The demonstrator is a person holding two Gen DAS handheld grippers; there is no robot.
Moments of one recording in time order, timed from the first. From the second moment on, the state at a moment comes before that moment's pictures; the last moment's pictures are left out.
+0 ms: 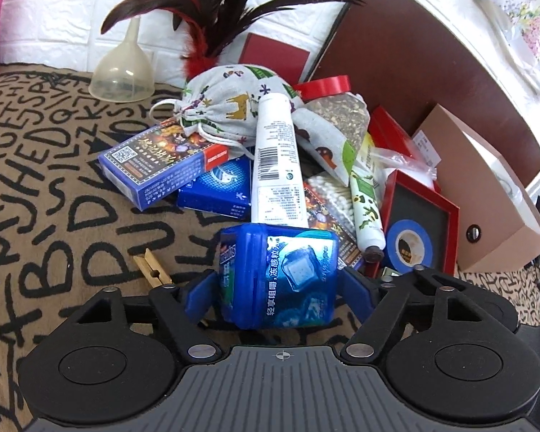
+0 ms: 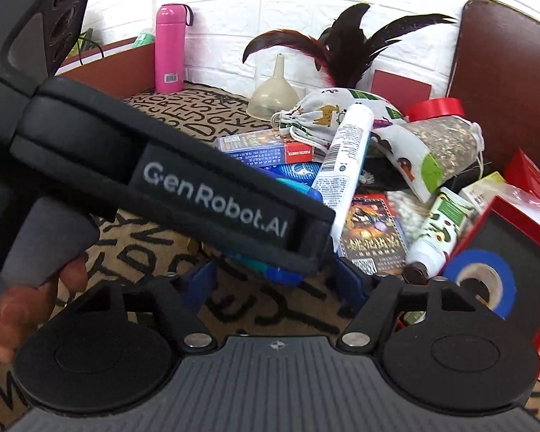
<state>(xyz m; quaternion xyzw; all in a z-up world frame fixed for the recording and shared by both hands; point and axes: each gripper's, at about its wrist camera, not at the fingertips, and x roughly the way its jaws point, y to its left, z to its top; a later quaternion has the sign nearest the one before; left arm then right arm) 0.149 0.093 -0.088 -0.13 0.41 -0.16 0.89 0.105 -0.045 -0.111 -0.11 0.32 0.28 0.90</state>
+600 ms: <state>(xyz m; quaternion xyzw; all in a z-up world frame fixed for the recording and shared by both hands) 0.106 0.055 -0.068 -0.10 0.41 -0.17 0.89 0.071 -0.079 -0.097 -0.07 0.33 0.27 0.90</state>
